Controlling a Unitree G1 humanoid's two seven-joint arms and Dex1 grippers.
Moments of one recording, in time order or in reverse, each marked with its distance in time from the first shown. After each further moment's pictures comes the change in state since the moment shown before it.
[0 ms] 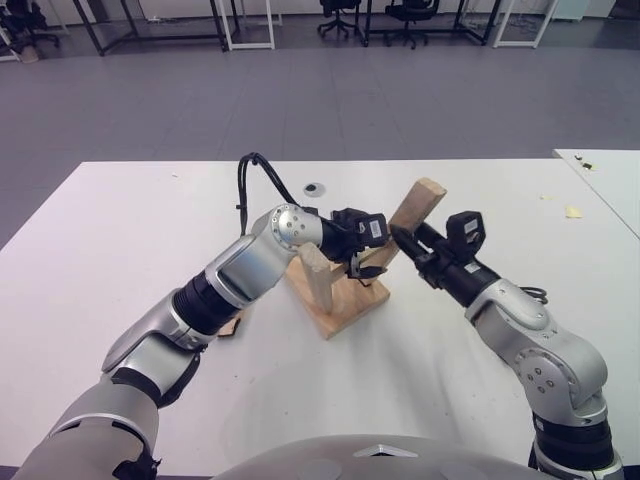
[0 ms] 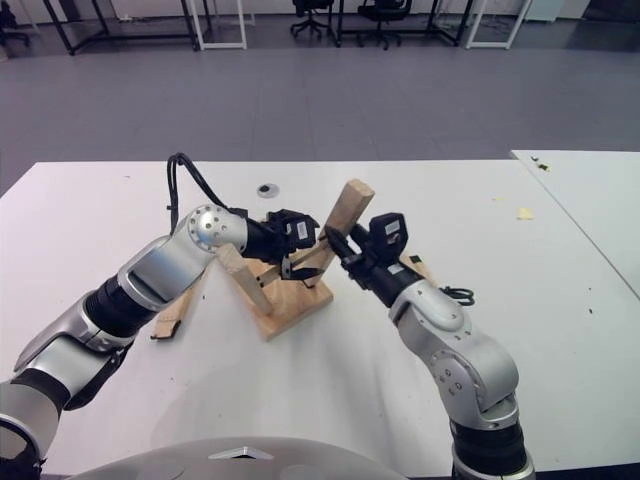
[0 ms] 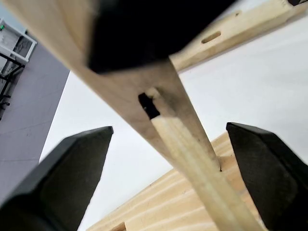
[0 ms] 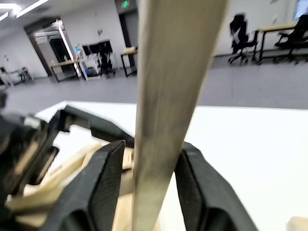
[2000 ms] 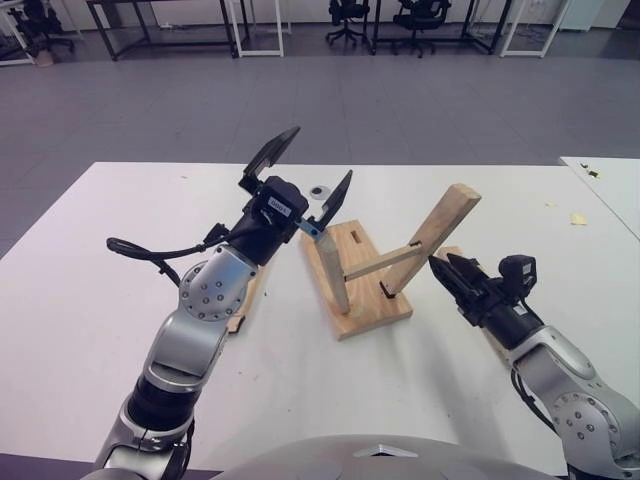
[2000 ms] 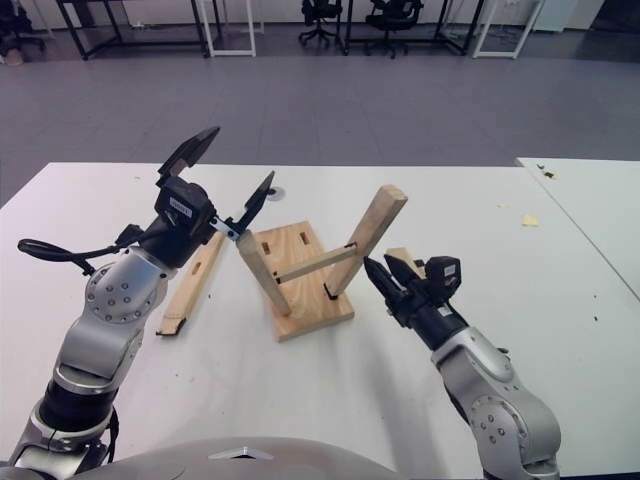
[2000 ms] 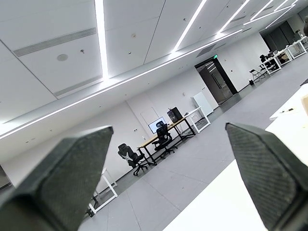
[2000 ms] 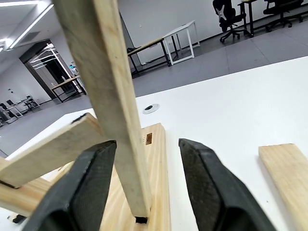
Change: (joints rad) left arm 0.531 -0.057 0.402 -0.428 0.050 -0.444 0.596; right arm 0.297 0.021 -0.240 0.046 0.176 -0.180 0.192
